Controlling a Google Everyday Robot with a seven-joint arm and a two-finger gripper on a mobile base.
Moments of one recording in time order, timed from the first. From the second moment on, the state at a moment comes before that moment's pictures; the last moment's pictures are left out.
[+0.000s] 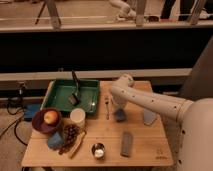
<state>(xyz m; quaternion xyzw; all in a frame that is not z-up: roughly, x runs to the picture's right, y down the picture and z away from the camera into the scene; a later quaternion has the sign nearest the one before) 0.074 0.125 0.895 -0.14 -0.24 -0.79 0.54</state>
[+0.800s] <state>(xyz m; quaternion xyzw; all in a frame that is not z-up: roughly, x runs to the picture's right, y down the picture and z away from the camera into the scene) 0.169 0.072 0.924 -0.17 -0.20 -0.72 0.64</state>
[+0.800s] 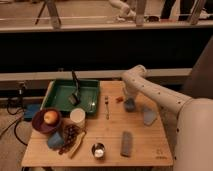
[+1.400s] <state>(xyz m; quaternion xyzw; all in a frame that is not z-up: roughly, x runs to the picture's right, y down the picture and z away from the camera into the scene) 0.208 0.103 0.911 -0.19 -0.20 -0.70 0.66</state>
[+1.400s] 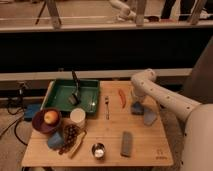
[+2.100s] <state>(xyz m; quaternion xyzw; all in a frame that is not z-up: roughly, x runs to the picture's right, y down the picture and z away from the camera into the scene) 0.178 0.164 0.850 -0.18 -0.21 -0.72 0.64</state>
